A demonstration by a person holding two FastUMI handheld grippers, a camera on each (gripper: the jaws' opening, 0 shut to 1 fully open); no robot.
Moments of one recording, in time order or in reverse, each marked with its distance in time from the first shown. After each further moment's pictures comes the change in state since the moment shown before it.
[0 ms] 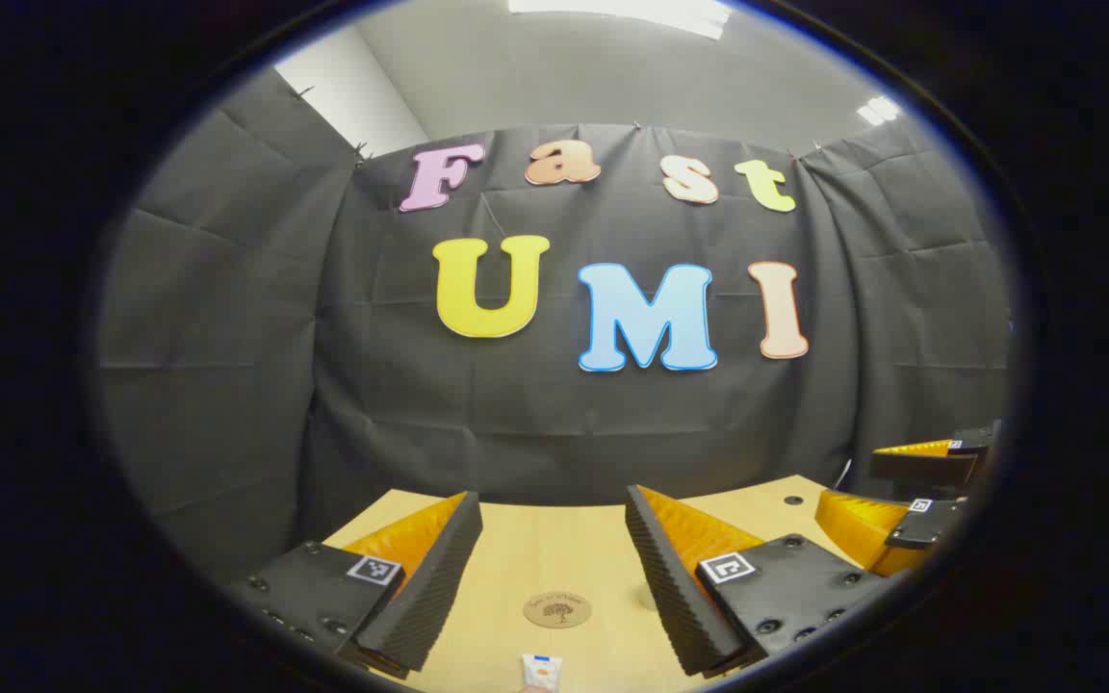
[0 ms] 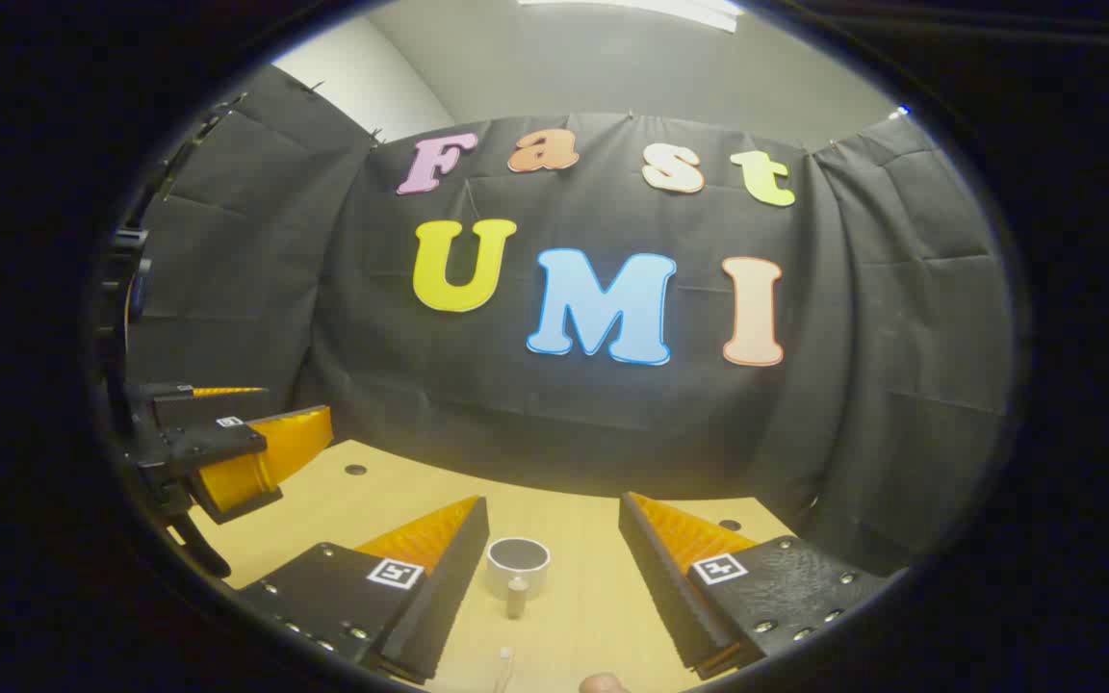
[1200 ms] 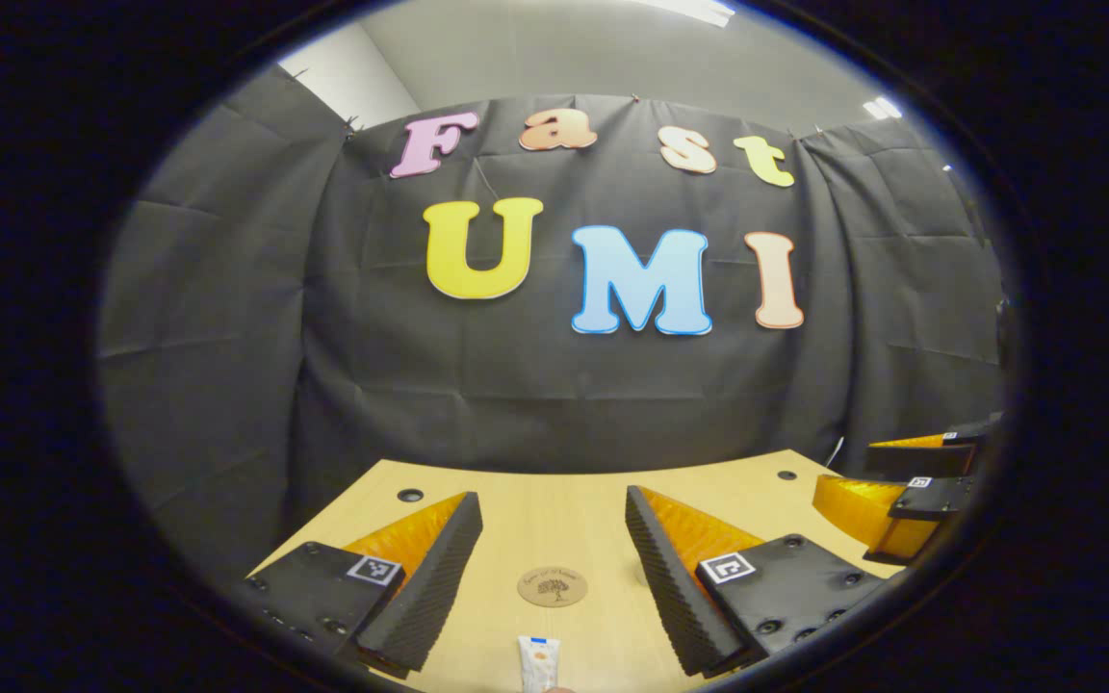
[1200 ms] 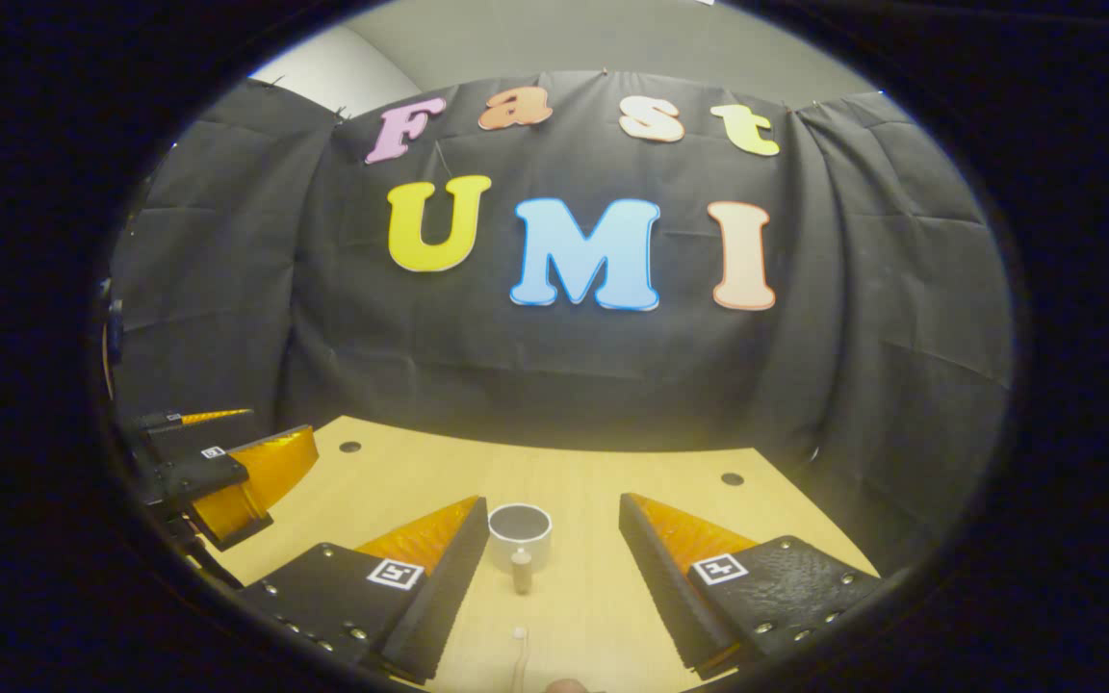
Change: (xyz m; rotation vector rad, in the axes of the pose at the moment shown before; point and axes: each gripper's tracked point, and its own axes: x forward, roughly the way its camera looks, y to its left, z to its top) left arm 0.012 -0.004 -0.050 -0.011 0.147 -0.042; right arm 0.012 -0.004 -0.046 0.070 0.202 -0.043
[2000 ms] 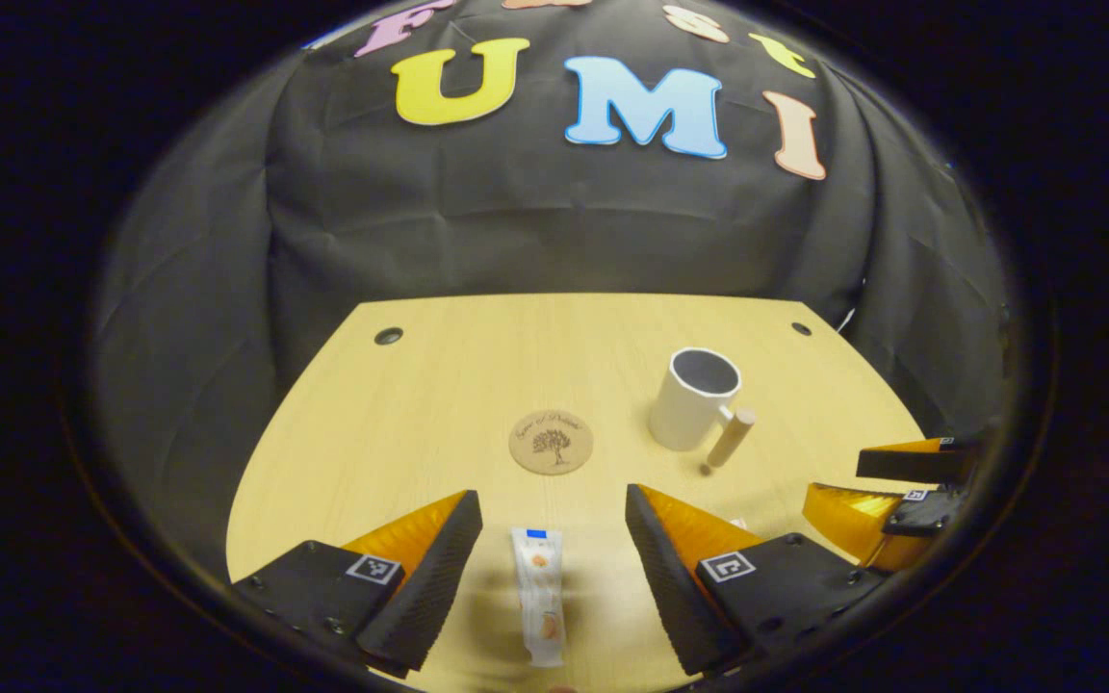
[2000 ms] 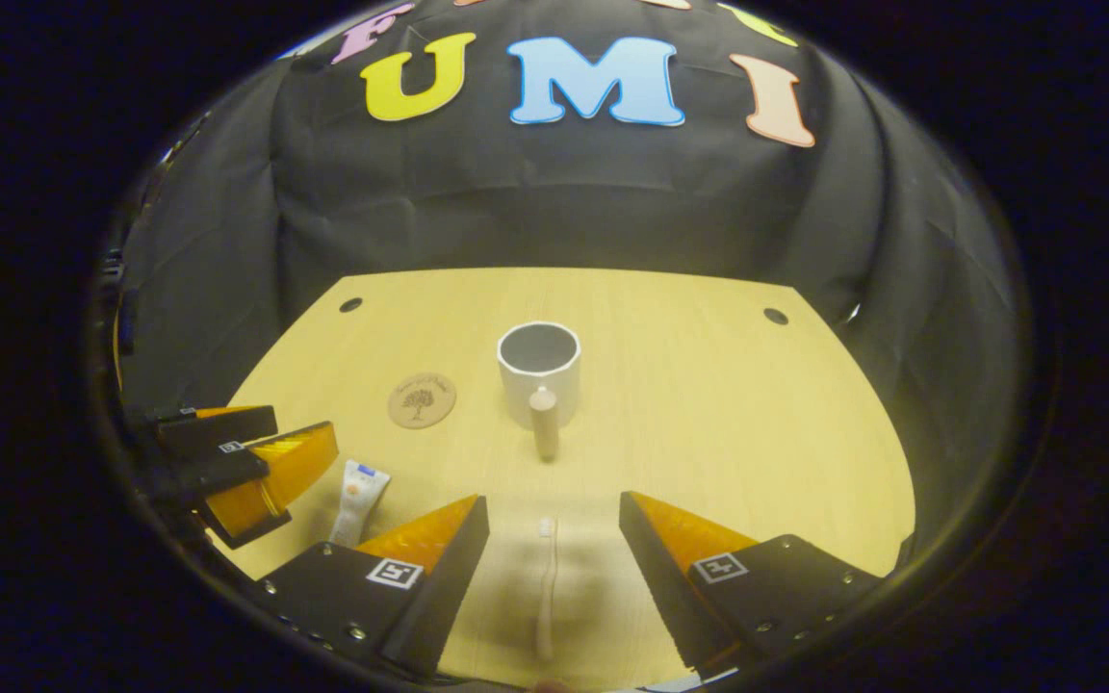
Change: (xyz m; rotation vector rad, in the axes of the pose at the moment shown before) left arm 0.020 0.009 -0.166 -0.019 0.583 0.006; right arm 0.015 0.025 -0.131 0.062 0.541 0.077
